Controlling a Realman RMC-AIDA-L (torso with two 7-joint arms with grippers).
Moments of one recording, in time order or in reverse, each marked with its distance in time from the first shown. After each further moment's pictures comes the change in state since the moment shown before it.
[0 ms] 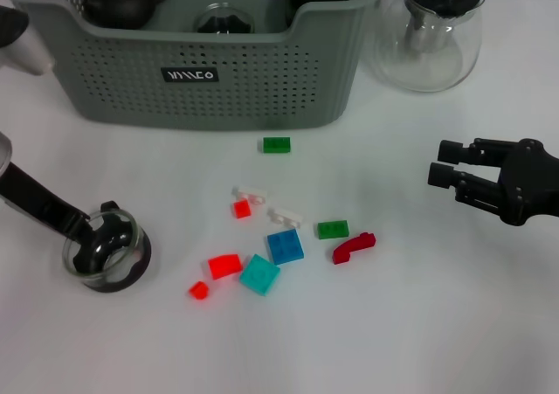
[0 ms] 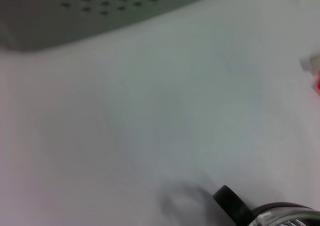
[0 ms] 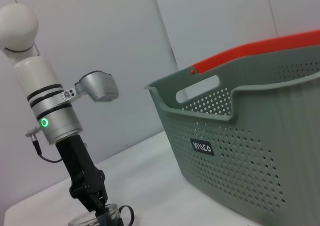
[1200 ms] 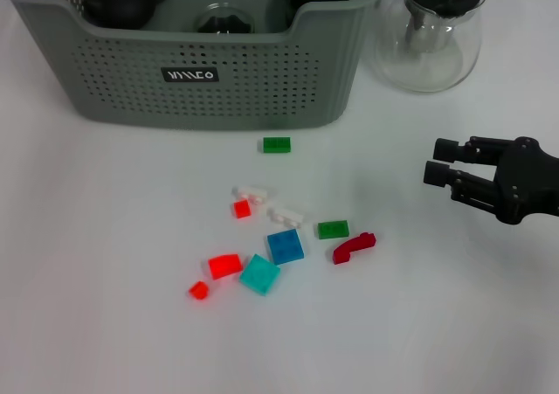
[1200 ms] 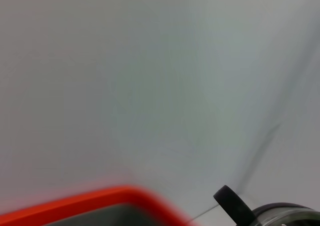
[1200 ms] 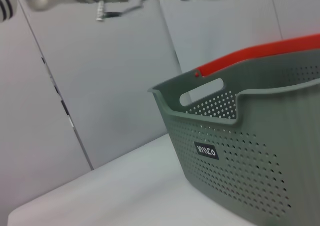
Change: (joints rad) left arm -0.334 0.245 -0.140 -0.279 -0.768 -0.401 0.106; right arm 0.005 0.006 0.003 0.000 0.000 -0.005 -0.001
